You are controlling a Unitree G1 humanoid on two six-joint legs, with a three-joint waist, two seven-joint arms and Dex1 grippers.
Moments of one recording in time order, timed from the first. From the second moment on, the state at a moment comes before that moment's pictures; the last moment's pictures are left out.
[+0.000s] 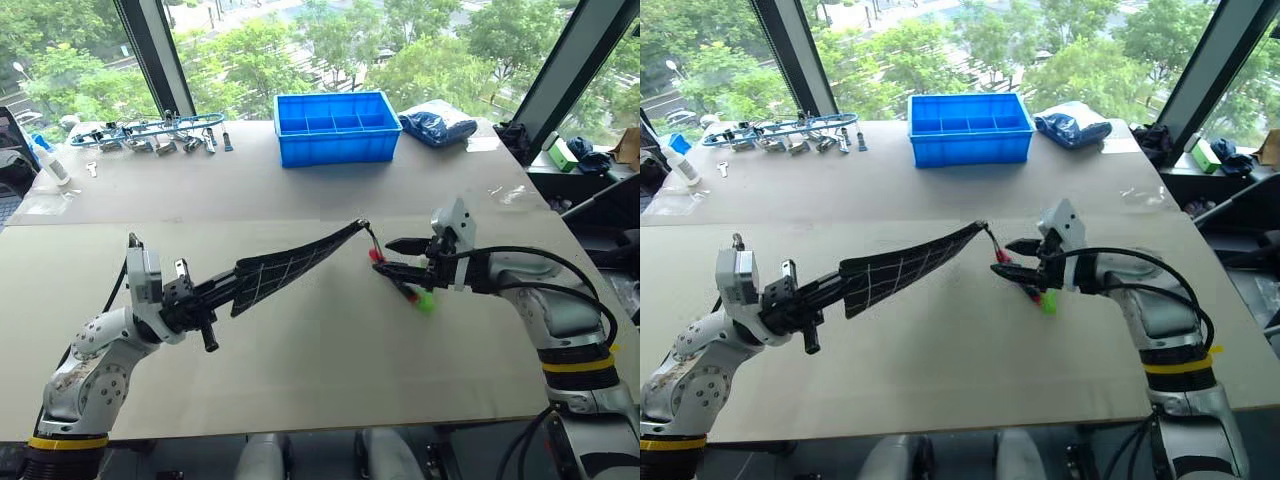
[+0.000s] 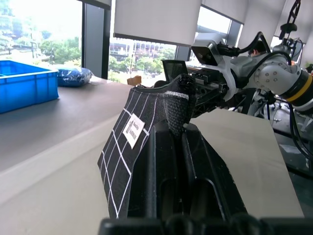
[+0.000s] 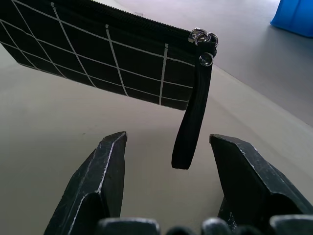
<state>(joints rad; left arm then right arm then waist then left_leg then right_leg) 0.04 0.65 0.15 -0.23 -0.73 0.13 -1.07 -0.54 -0.59 0.07 -0.02 0.33 0.56 0.93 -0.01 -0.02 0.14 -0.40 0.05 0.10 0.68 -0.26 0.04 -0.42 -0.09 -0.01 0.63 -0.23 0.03</state>
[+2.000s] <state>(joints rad) 0.00 0.52 0.10 -0.11 -0.51 -0.17 -1.11 -0.54 -0.53 0.16 -0.03 0.30 0.62 1.02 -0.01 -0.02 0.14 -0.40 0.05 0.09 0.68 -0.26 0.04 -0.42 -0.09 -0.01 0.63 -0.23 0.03</state>
